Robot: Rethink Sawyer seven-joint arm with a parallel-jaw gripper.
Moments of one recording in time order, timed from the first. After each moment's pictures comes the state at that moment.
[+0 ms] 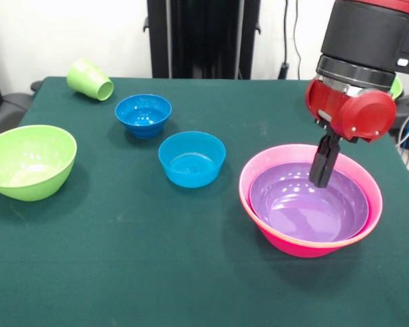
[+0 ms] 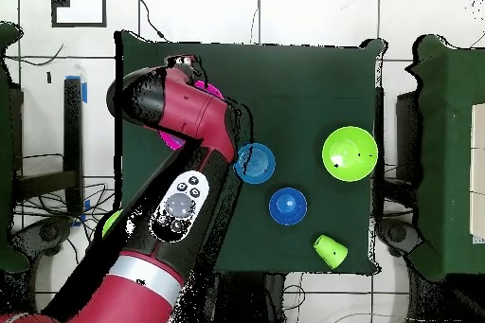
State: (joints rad) arm 0.28 -0.30 -0.56 1.25 0.66 0.44 2.81
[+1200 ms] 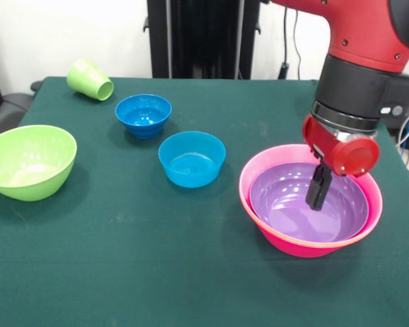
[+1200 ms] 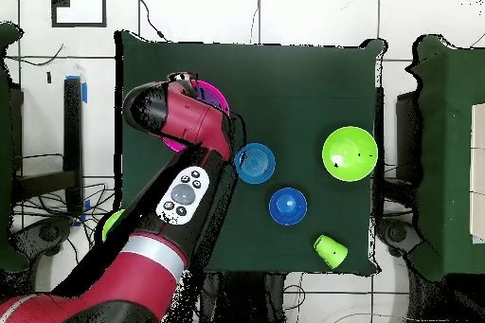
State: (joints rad) arm 0.28 -0.24 -0.50 1.27 0.66 0.40 2.81
